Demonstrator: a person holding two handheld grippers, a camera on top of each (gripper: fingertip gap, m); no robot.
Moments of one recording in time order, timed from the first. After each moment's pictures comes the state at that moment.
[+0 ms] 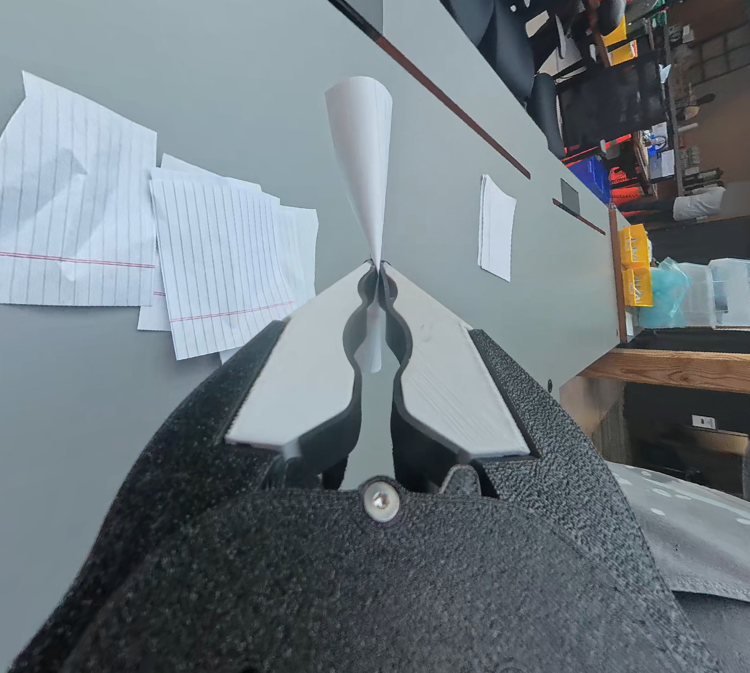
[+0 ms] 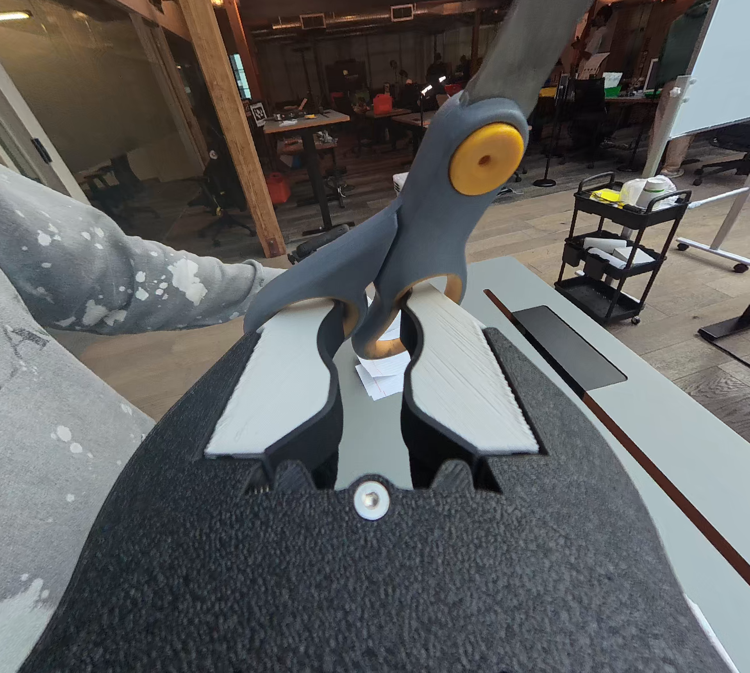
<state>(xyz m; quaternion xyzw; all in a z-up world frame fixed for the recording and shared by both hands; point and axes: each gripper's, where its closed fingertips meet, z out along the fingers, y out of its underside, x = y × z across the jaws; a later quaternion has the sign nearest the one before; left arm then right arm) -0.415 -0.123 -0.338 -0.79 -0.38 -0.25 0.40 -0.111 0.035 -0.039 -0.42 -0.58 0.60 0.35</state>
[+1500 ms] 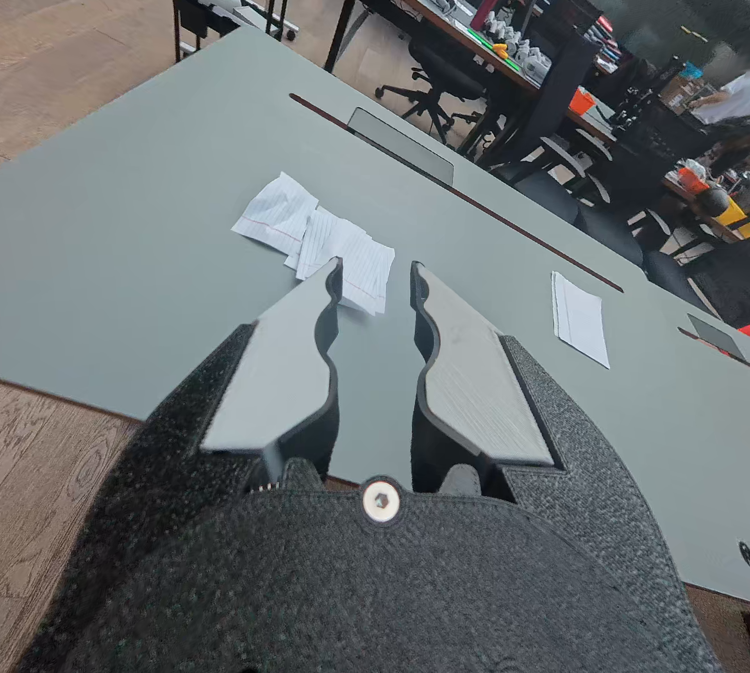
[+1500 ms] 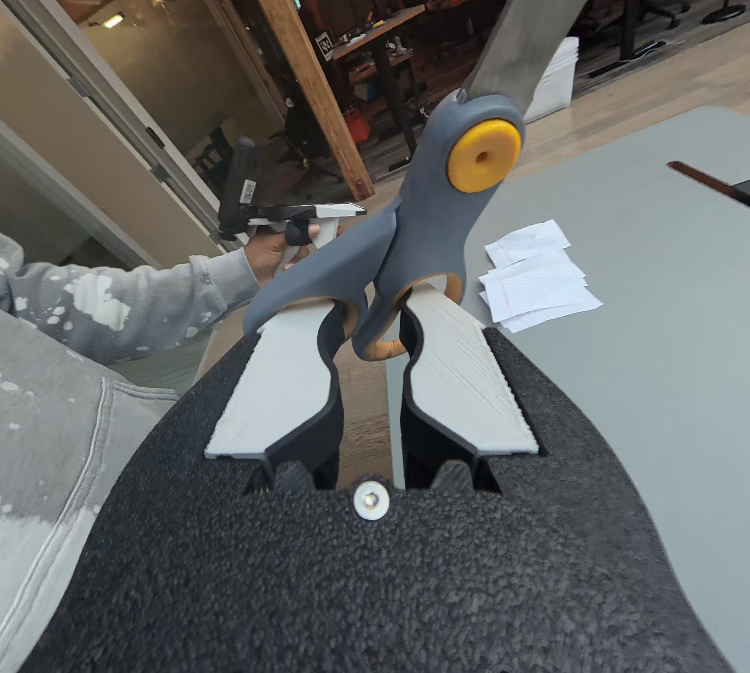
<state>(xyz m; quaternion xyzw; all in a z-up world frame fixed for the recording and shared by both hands) -0.332 -0.274 -0.277 -0.70 -0.43 0.04 0.56 -0.130 -0.090 -0.169 -0.47 -0.60 0.63 0.17</state>
